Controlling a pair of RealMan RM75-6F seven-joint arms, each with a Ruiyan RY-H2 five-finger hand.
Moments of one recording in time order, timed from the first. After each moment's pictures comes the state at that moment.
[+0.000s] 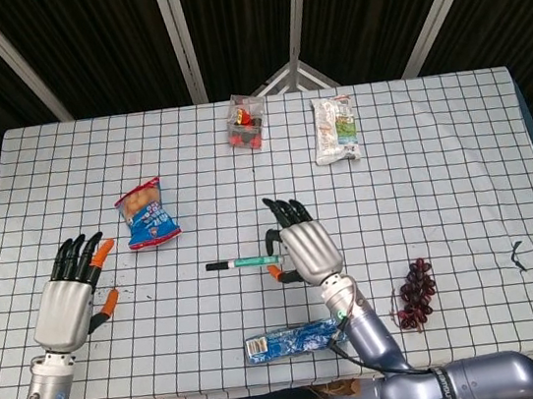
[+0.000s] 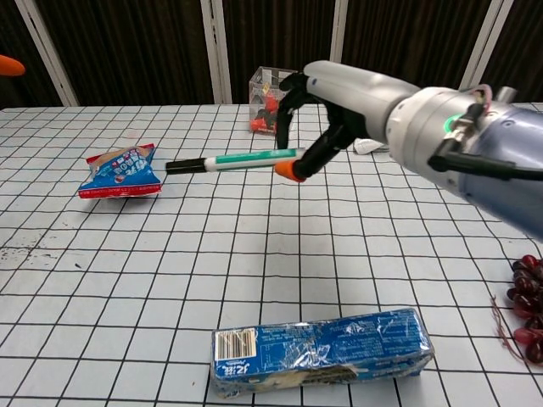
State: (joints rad) left arm -0.26 -1.39 -0.10 -1.68 1.60 1.46 0.33; right arm 0.79 -1.71 0.36 -1.91 -0.82 1.26 -0.70
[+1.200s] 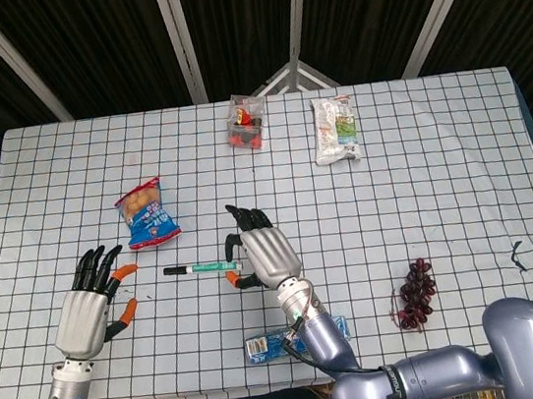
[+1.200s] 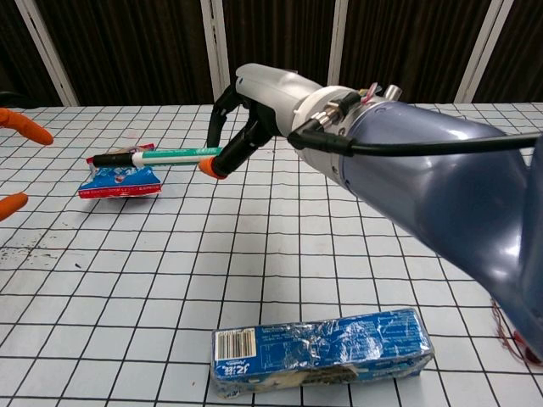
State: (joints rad) left arm -0.25 -1.54 -0.06 -1.45 1.65 1.53 0.13; right arm 0.94 -1.87 0.47 -1.83 -0.64 1.28 -0.67
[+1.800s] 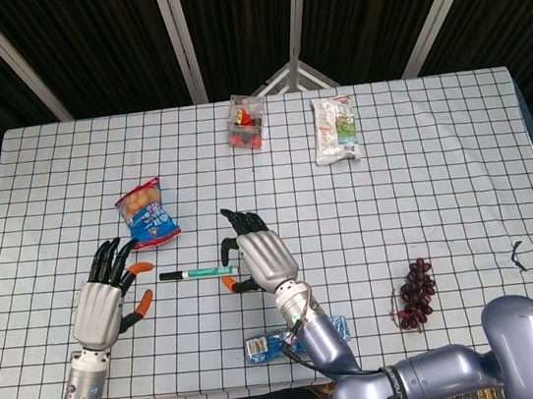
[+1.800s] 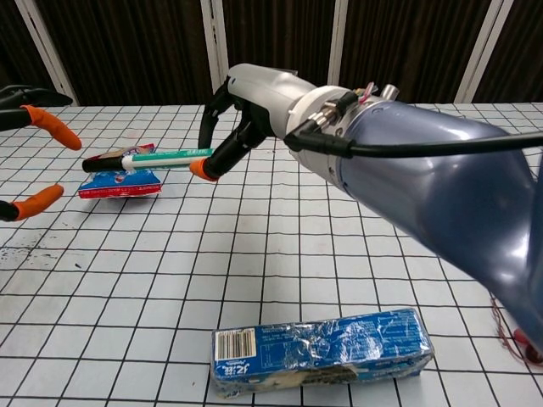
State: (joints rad) left arm -0.30 -1.65 -0.08 -1.34 1.68 1.55 0.06; right arm 0.96 -1.86 0.46 -1.84 -0.64 1.28 -0.65
